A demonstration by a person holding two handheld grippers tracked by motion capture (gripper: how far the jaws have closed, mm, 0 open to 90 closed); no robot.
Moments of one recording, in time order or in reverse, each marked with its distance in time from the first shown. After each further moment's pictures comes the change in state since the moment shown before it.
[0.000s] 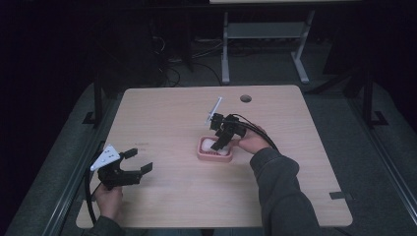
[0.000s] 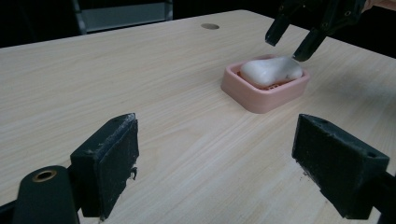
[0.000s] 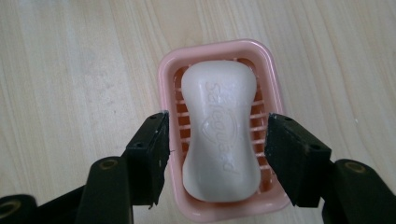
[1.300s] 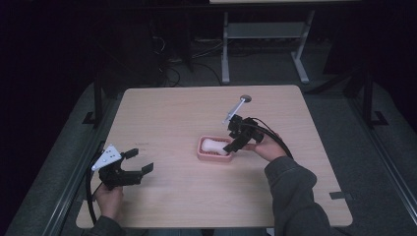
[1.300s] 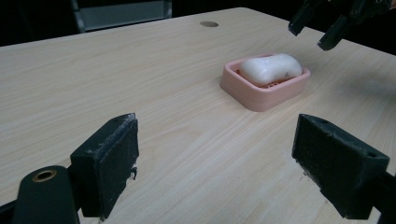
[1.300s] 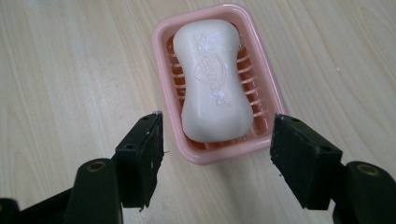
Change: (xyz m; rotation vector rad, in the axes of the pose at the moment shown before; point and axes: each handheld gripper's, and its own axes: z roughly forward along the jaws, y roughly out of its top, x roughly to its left) left arm -0.001 0.000 0.002 0.007 -0.002 0.006; right arm 0.000 -0.048 -0.022 -0.093 -0.020 0.103
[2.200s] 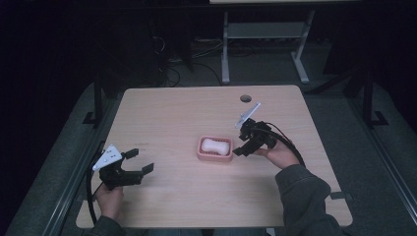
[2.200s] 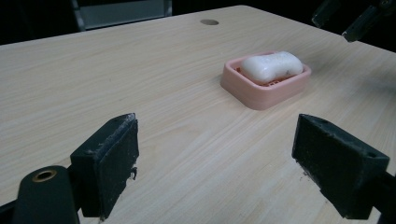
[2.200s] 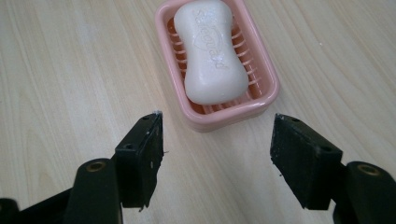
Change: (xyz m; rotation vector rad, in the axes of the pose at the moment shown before) left arm 0.000 0.000 0.001 0.008 0.004 0.004; right arm 0.009 -0.030 -0.024 -0.043 -0.040 0.032
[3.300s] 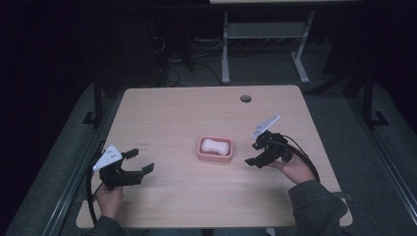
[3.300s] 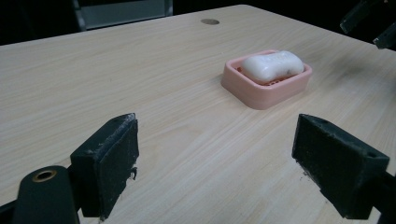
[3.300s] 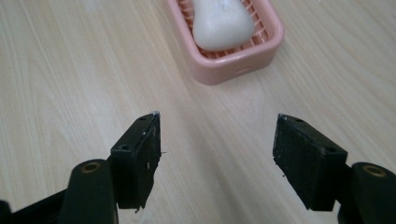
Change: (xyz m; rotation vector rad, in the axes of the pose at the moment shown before) left arm 0.000 0.000 0.000 0.004 0.001 0.002; right arm 0.015 -0.050 -0.016 -0.033 -0.027 0.051
